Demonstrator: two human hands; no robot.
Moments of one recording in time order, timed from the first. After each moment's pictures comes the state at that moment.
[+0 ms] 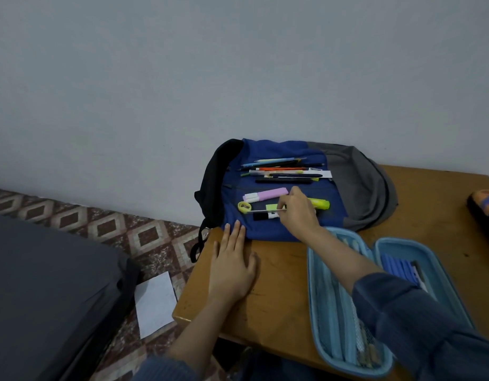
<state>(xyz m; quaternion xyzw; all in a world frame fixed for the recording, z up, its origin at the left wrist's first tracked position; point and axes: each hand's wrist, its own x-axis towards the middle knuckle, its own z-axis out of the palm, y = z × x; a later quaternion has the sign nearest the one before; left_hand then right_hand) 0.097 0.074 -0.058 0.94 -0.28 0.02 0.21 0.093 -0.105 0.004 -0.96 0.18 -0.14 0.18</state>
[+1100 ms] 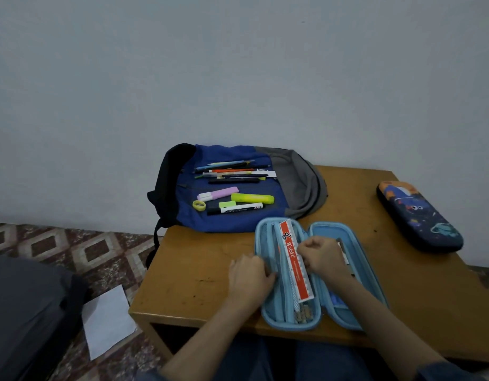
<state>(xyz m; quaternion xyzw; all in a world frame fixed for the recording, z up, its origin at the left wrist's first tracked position) -0.002 0.006 -0.023 0.90 -0.37 -0.09 0.20 -0.082 -0.123 0.000 -0.74 0.39 -0.19 0.52</state>
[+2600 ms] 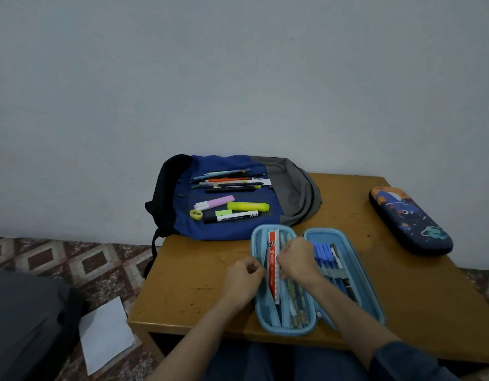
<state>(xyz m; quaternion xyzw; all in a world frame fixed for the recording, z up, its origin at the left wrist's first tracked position) 0.001 0.017 -0.007 0.83 -0.29 -0.21 0.43 -0.050 -0.098 0.013 -0.80 0.43 -0.13 0.40</state>
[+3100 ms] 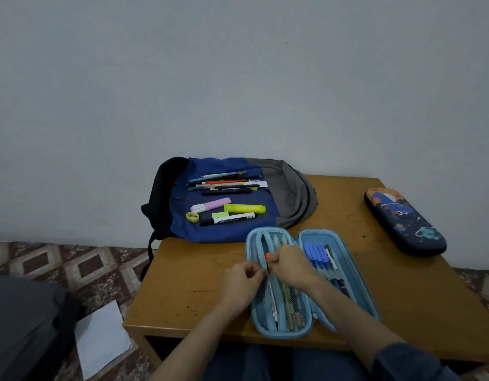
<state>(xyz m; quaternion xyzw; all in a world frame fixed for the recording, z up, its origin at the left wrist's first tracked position) -0.001 0.015 -0.011 0.83 -0.31 -0.20 0.42 -0.061 -0.096 0.022 -0.91 0.30 0.02 0.28</state>
